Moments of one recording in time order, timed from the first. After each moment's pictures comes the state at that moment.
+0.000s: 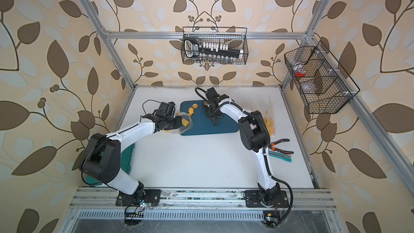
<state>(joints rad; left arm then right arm) -0.35 1.58 1.01 -0.37 0.10 -0.48 0.49 2.23 1.84 -0.73 0.03 0.23</state>
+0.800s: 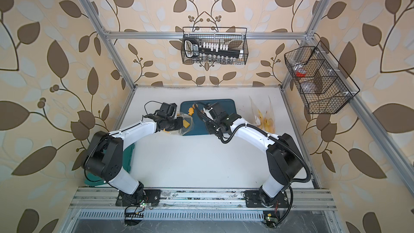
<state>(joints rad) -0.35 1.61 1.01 -0.37 0.16 -0.48 0.67 1.64 1.20 -0.49 0.01 0.16</state>
